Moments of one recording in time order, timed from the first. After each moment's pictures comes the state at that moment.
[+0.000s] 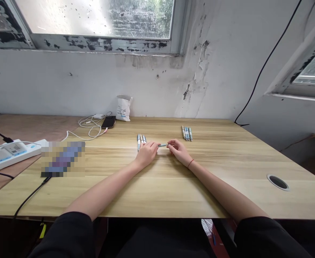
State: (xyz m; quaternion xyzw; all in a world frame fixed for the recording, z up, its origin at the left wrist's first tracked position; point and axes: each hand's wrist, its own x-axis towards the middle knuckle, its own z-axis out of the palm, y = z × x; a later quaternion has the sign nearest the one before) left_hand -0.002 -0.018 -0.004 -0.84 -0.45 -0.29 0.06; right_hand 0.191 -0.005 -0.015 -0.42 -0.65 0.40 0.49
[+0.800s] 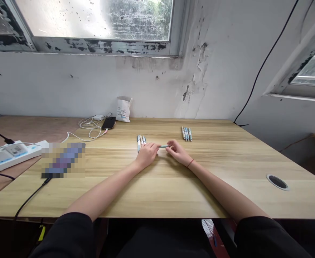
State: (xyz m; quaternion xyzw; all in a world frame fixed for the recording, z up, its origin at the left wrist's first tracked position) left_hand -0.003 -0.014 -0.008 -0.85 -0.42 -0.31 0.05; right_hand 0.196 -0.007 -0.014 -0.43 -0.74 0.29 0.43
